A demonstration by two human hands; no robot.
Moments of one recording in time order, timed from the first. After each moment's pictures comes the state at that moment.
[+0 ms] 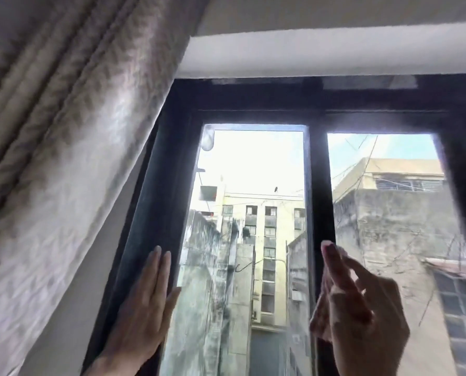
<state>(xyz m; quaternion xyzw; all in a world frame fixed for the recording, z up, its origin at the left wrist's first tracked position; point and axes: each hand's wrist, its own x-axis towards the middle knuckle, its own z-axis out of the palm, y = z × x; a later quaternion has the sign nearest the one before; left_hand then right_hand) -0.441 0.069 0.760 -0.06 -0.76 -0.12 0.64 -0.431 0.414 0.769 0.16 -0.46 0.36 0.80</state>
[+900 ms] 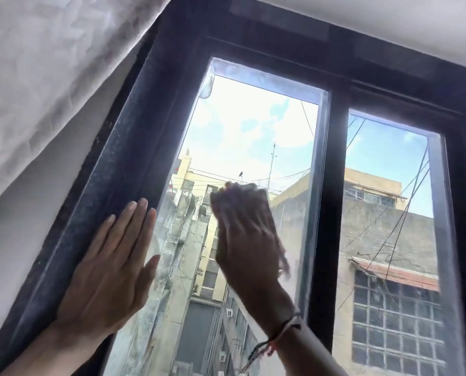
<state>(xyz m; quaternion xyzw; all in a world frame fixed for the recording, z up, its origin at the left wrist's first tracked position) -0.517 0.058 0.745 -0.05 -0.72 0.00 0.69 -0.494 0.264 0.824 0.25 -0.66 -0.01 0.71</state>
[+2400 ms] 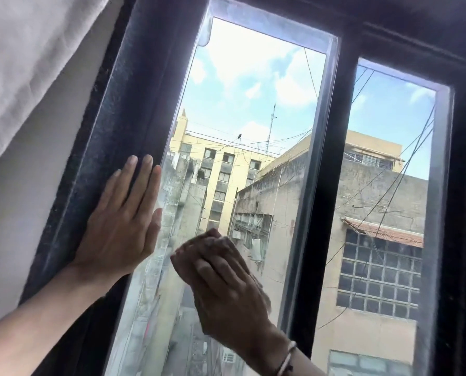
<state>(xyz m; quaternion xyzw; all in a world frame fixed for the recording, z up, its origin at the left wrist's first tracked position) -0.519 0.053 0.738 -0.09 -0.72 -0.02 0.68 -0.495 0.277 0.688 0.33 -0.68 -0.10 0.65</state>
